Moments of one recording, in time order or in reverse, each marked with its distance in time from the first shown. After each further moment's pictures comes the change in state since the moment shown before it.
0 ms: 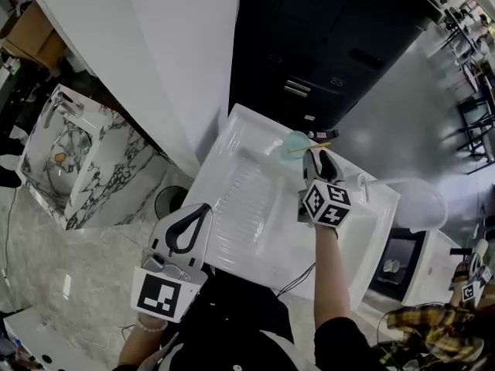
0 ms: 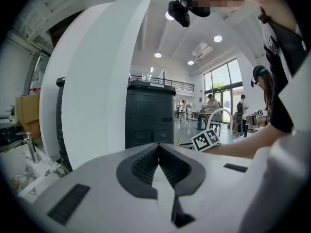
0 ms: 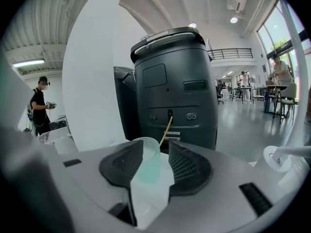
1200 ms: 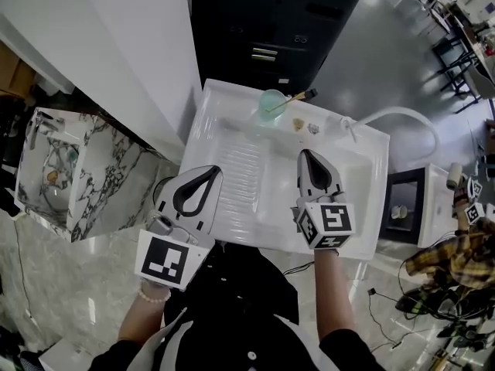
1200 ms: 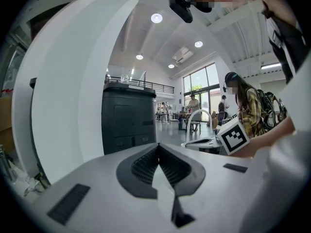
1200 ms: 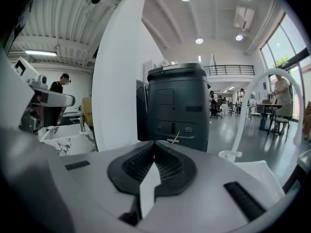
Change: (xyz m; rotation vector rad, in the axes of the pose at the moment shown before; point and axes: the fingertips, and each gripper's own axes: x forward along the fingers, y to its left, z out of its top) left arm 0.010 -0.041 0.013 0.112 -0.033 -0.239; right arm -0.156 0.063 0.014 -0.119 -0.110 -0.027
